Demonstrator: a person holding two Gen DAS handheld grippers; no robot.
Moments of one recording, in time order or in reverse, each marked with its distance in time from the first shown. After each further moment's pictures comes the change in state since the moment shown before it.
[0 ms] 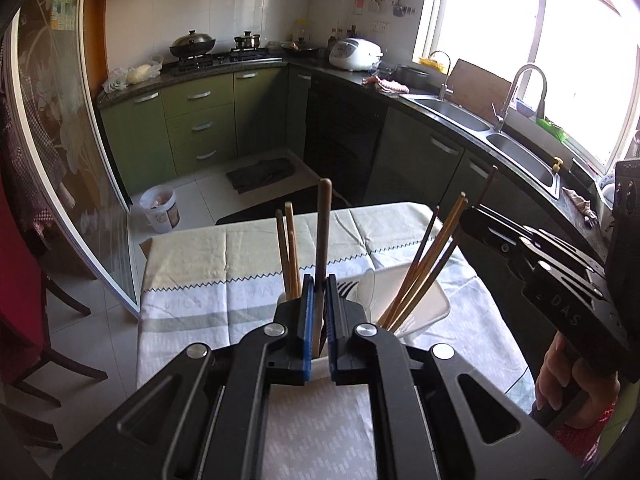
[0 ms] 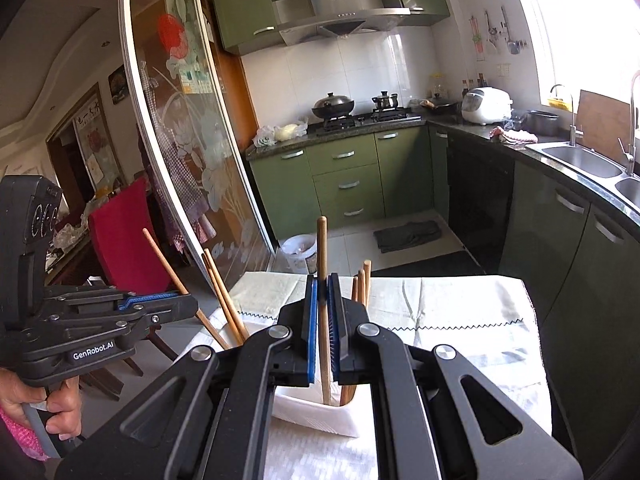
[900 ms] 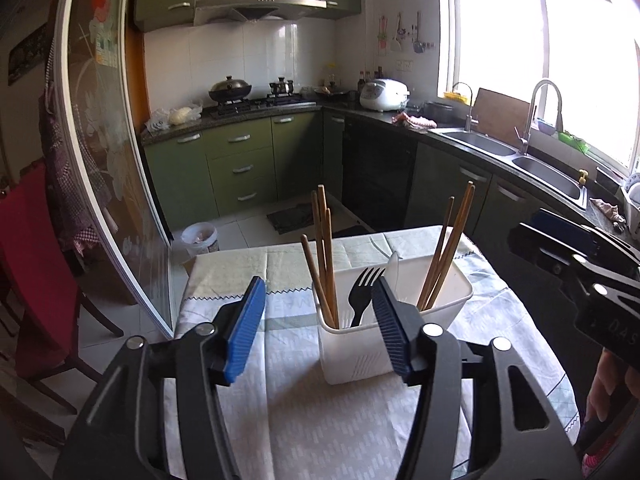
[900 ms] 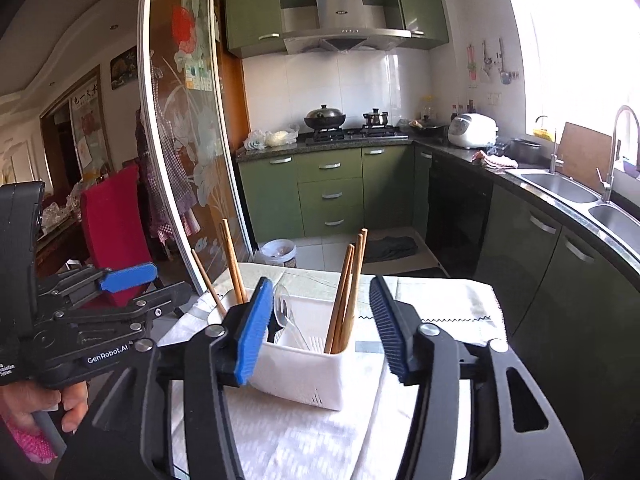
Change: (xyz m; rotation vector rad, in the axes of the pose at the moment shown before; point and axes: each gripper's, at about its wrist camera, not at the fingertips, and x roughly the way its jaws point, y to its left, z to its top) left arm -0.043 -0.007 -0.051 0.015 -0.226 0.183; right arm -0.056 0.024 -0.048 -0.090 -0.067 -0.091
